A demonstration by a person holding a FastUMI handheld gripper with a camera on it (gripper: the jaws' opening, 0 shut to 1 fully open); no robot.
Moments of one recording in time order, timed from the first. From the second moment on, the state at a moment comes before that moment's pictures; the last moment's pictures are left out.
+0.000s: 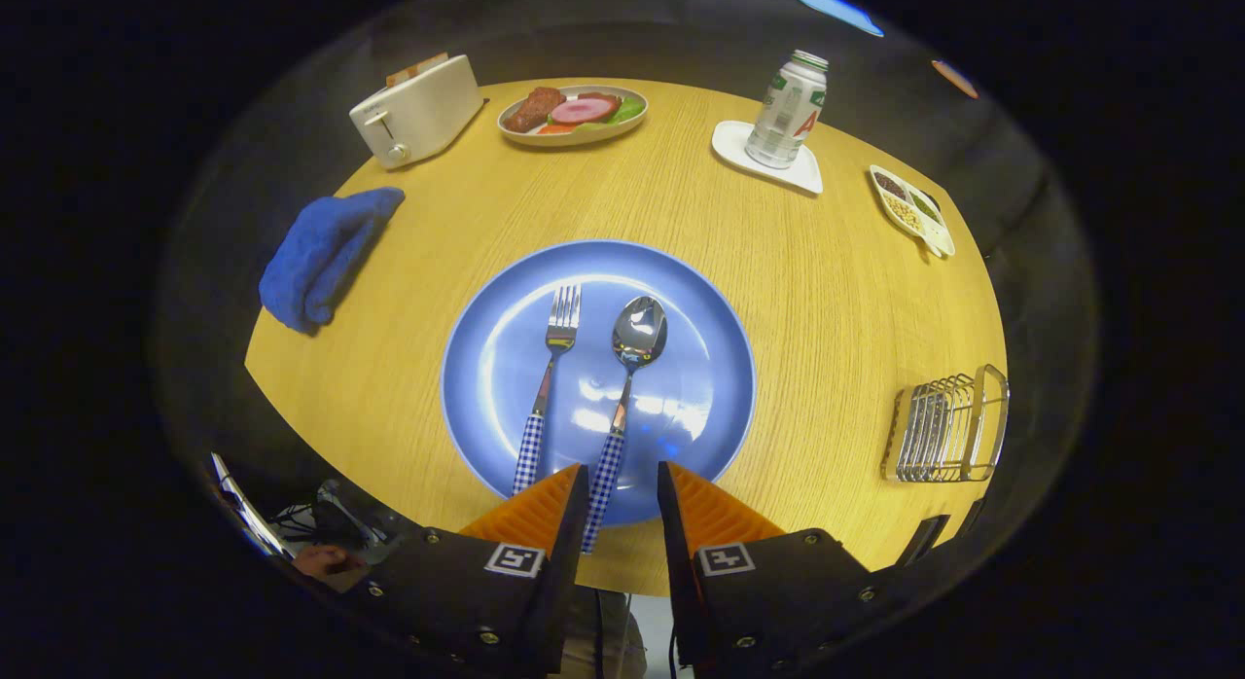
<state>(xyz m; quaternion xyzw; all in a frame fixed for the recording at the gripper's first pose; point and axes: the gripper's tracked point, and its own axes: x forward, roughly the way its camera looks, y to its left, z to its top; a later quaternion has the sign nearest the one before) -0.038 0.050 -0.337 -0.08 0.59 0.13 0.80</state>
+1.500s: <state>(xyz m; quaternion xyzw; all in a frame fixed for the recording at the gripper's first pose) -0.047 -0.004 -0.291 -0.14 0.68 0.16 0.70</state>
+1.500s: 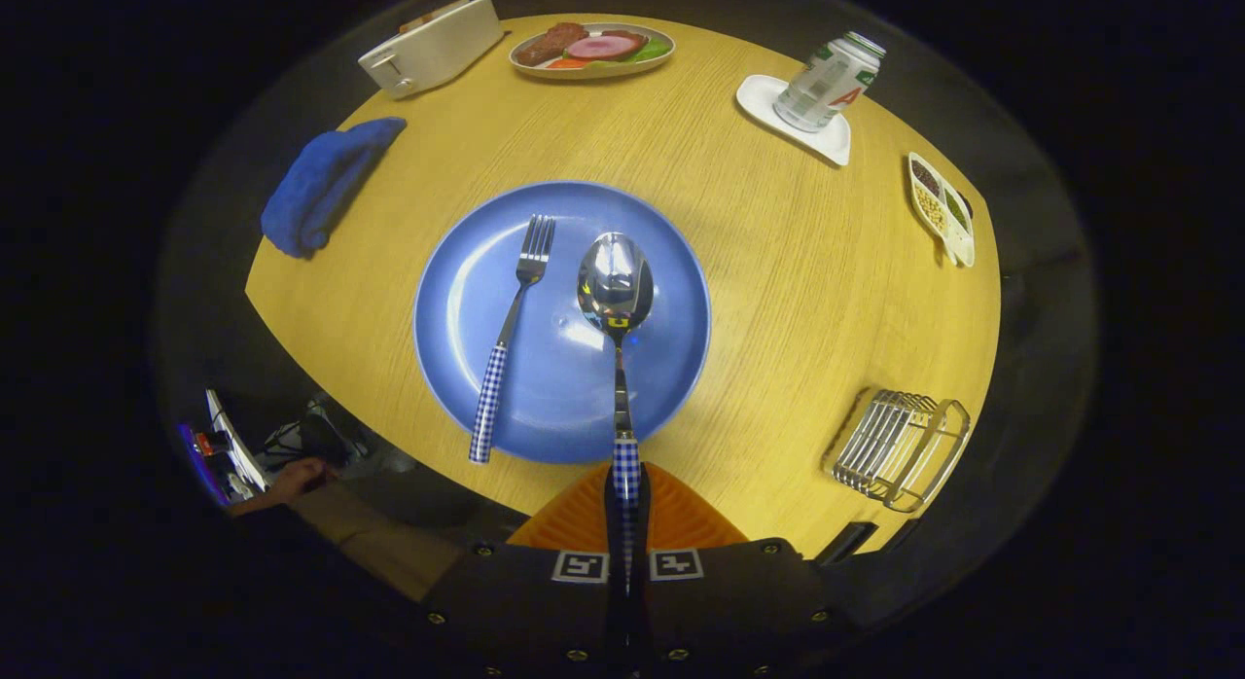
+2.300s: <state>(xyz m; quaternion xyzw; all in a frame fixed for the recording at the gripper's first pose) -0.088 -0.151 -0.216 -0.20 0.71 0.13 0.66</state>
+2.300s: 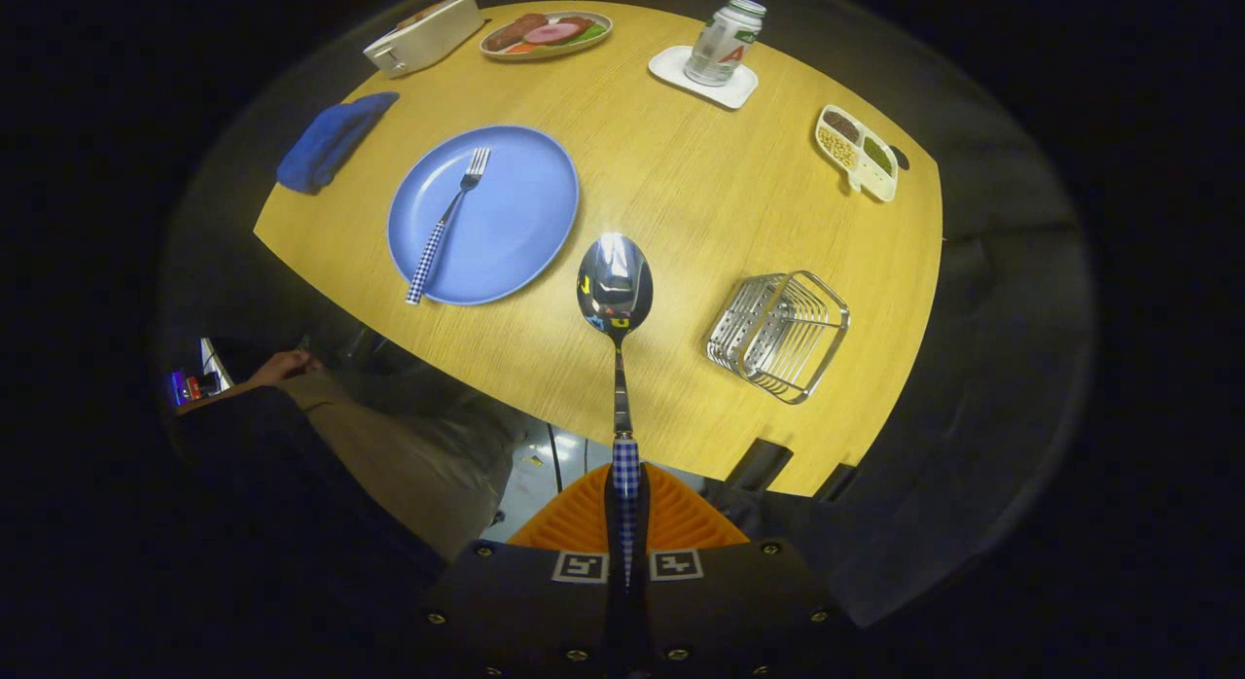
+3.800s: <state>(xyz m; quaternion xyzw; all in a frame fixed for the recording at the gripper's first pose) -0.022 -0.244 -0.294 -0.21 0.84 0.05 0.50</state>
